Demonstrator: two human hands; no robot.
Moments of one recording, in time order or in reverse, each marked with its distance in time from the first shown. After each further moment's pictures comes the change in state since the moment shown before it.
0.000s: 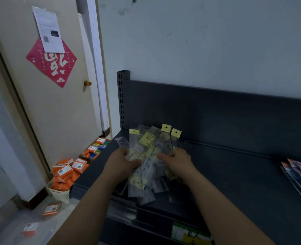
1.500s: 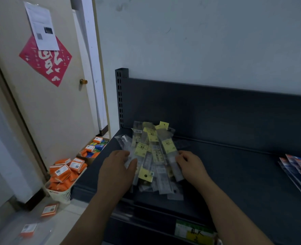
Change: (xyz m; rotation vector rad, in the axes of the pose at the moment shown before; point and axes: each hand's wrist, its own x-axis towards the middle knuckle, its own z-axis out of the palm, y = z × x) left_hand -0.017 -0.027 0.008 0.171 0.257 0.252; right_hand -0.014 0.032 -0.009 0.099 0.074 -0.112
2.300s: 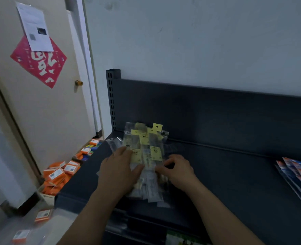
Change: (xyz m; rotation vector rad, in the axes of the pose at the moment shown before) left_hand 0.020 0.024 0.021 0.353 -0.122 0.165; right_hand 0.004 -0.009 -0.002 -0.201 -0.112 0.043
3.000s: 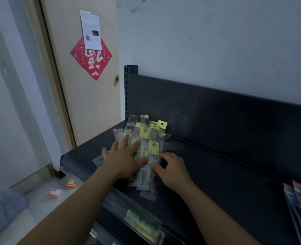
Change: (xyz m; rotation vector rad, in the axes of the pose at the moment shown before) left_hand -0.015 0.065 0.011 0.179 -0.282 -0.324; right_hand -0.006 0.038 -0.032 -0.137 -0.189 -0.322
